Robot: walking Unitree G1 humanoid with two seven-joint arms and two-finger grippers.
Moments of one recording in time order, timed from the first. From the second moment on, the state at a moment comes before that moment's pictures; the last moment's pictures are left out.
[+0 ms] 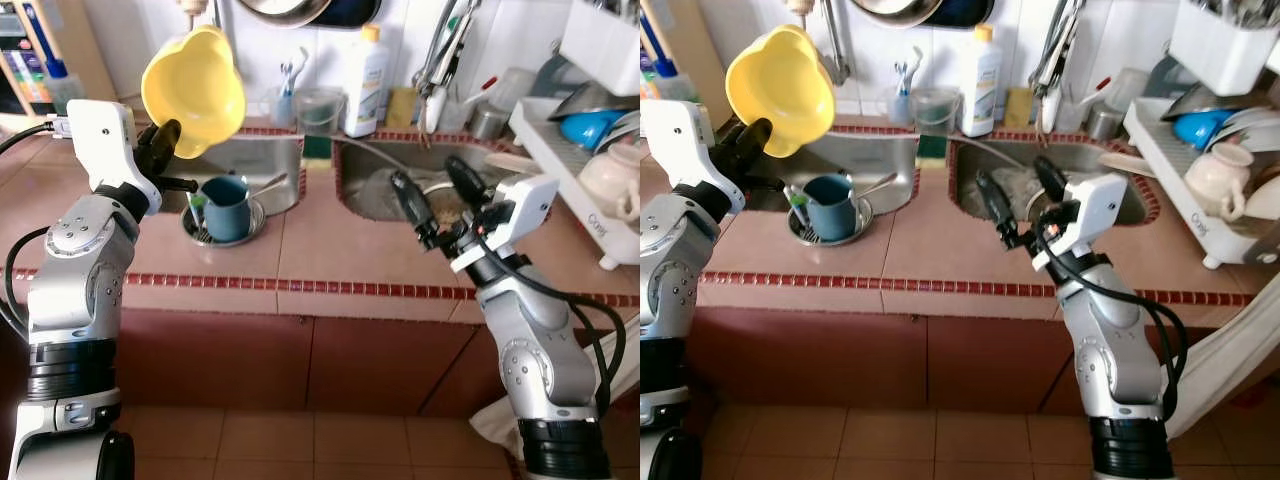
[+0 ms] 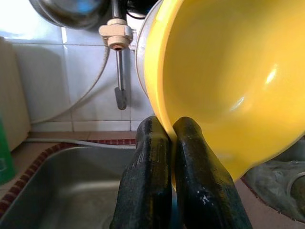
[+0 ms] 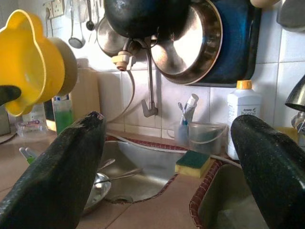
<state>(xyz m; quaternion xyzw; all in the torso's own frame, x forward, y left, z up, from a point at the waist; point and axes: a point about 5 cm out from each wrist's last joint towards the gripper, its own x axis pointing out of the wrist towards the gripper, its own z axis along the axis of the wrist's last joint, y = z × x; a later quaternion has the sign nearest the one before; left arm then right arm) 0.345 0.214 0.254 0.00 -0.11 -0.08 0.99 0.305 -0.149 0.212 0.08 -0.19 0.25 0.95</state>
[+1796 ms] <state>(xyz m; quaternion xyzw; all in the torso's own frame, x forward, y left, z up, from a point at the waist) 0.362 0.231 0.248 0.03 -0.07 -0.01 1.00 0.267 -0.129 0.194 0.07 -0.10 0.42 0.90</state>
